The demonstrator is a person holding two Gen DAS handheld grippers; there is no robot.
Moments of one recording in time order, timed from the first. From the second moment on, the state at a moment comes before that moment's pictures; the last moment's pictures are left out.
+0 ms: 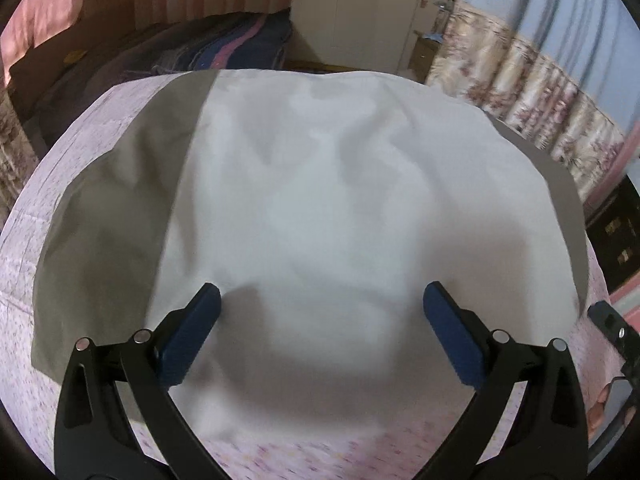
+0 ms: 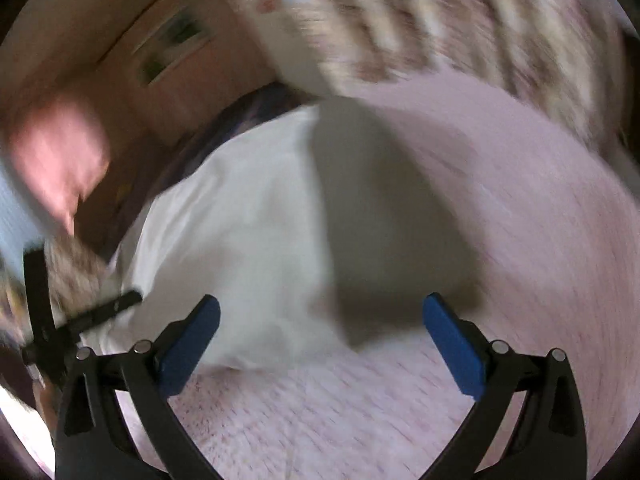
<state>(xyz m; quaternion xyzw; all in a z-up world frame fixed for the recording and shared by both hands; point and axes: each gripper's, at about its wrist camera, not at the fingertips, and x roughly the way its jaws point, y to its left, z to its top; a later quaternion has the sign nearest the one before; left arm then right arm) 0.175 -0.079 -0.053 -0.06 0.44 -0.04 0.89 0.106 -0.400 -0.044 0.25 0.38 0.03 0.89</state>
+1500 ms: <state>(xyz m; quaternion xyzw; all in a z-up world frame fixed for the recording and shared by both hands) 0.194 -0.103 -0.089 -0.03 0.45 -0.07 0.89 0.186 -0.293 0.031 0.12 0.32 0.16 0.93</state>
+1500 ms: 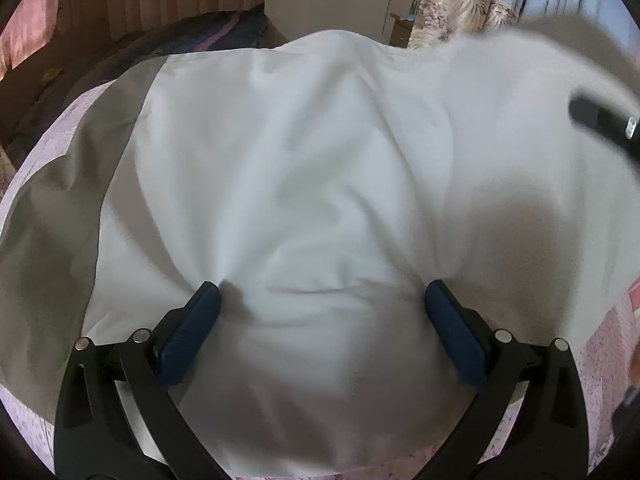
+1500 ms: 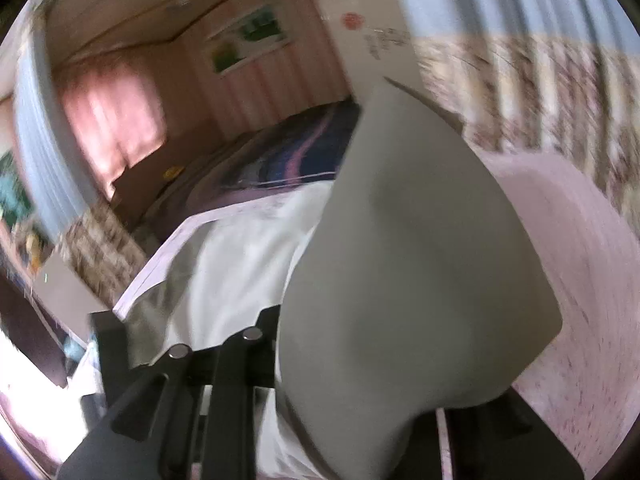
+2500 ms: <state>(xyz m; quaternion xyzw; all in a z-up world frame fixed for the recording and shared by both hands) 0.118 0.127 -0.084 -0.07 0.44 0.00 0.90 0.147 0.011 -0.044 -0.34 0.34 0.24 0.84</state>
